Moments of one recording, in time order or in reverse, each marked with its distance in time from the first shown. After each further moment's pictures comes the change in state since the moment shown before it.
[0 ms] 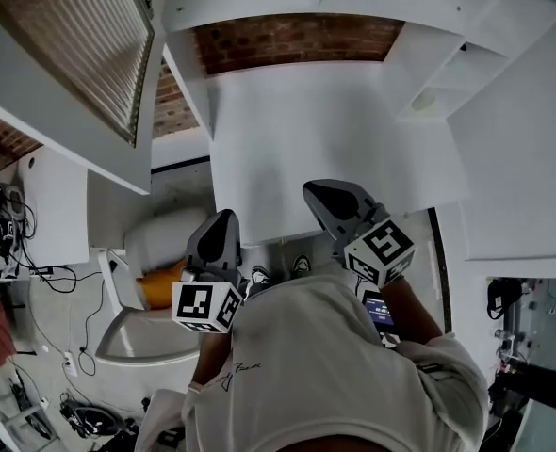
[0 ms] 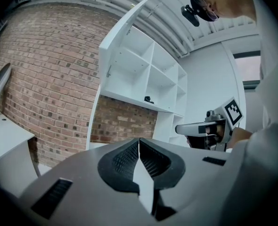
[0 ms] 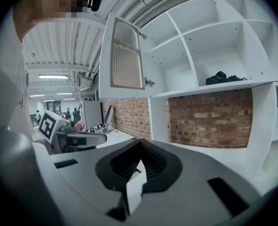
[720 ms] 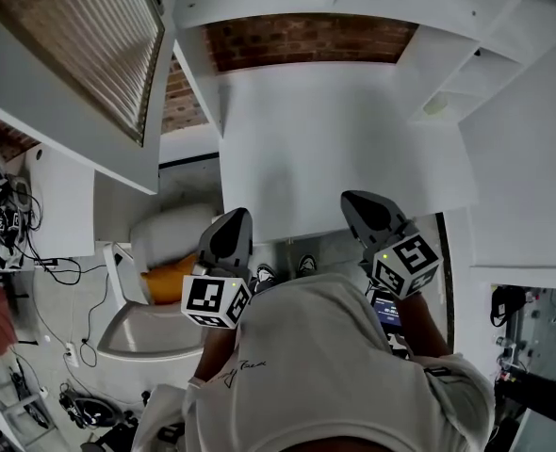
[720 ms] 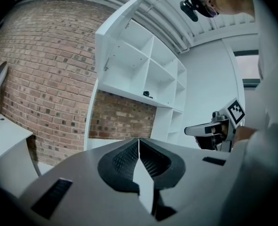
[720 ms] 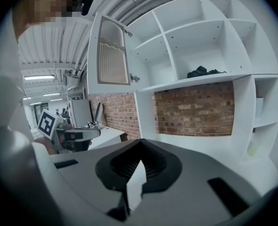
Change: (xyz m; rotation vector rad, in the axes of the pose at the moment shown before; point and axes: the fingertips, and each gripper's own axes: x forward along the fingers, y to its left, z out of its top) left arm 0.013 -0.006 -0.014 0.005 0.056 -0.022; right arm -0.041 -0.035 -0.031 0.104 0.064 -0.141
